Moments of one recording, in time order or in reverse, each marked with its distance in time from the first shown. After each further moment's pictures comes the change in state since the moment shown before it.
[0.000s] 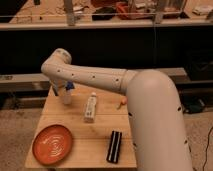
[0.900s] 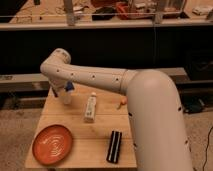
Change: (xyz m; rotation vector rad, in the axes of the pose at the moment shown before) arm -0.005 0.006 -0.003 -0.024 -0.006 -0.023
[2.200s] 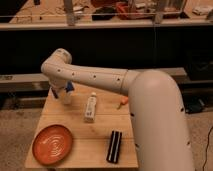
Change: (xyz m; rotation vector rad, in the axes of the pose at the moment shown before) arm -0.003 0.007 -0.001 -0.015 -0.023 -0.032
